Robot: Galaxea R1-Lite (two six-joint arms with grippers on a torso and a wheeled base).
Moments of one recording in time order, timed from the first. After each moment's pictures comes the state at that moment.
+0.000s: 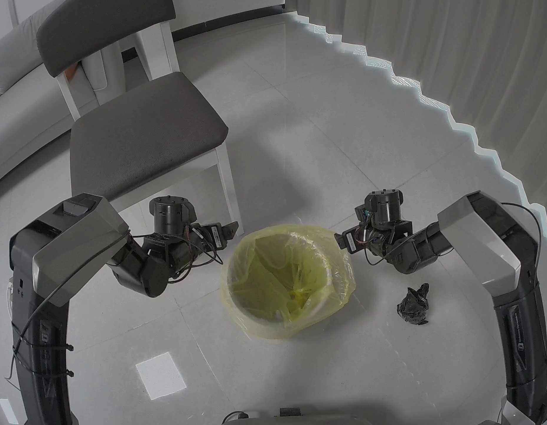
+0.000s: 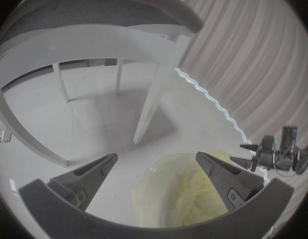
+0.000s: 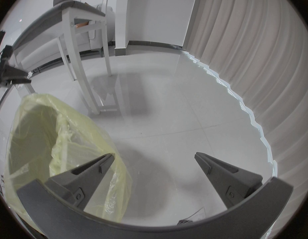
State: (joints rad) left arm -0.30 2.36 -1.21 -0.80 -0.01 -0.31; right arm 0.33 2.55 -1.57 -0.53 -0.20 -0.19
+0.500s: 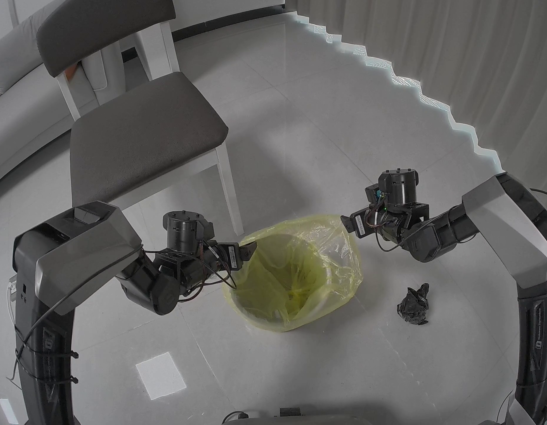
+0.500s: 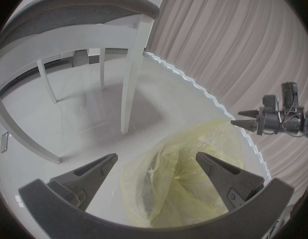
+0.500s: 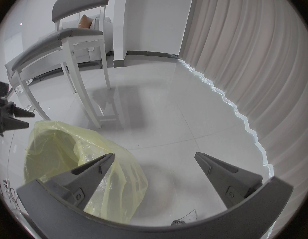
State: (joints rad) left arm -0.38 2.35 -1.11 -0.86 -0.04 -0.24; right arm 0.34 2.38 -1.45 -0.54 -0.20 -0.19
